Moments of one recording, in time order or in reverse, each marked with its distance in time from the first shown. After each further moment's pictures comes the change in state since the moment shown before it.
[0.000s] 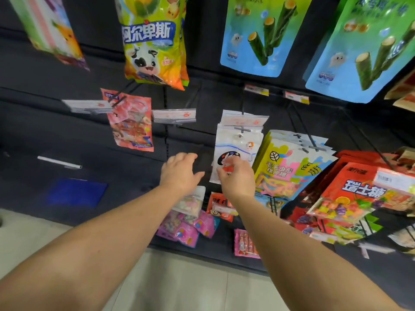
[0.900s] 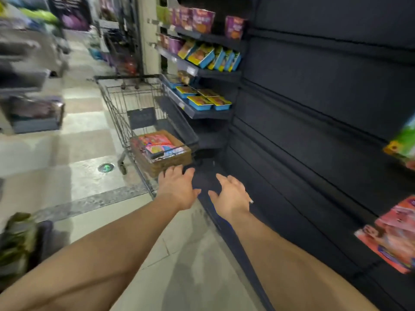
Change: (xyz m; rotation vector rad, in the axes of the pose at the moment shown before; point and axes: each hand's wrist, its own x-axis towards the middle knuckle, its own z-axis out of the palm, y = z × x) left_hand -0.293 -0.554 -0.295 0.239 0.269 -0.788; right_hand -0.299 -0.519 0.345 -0.208 -0.649 -0.831
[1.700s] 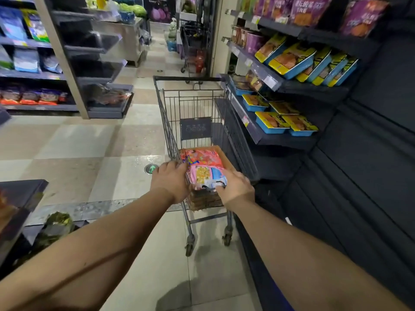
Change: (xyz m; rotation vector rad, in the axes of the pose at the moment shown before) left_hand 0.295 -0.212 -0.010 0.024 0.029 -0.344; right_hand 0.378 -0.167 0.093 -0.089 -0.162 -0.288
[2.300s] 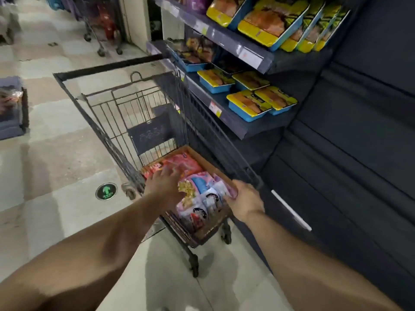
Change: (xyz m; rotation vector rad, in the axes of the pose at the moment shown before) left_hand 0.313 -0.058 0.051 0.050 -0.288 0.367; right_hand 0.213 -0.015 0.057 0.165 0.013 0.499
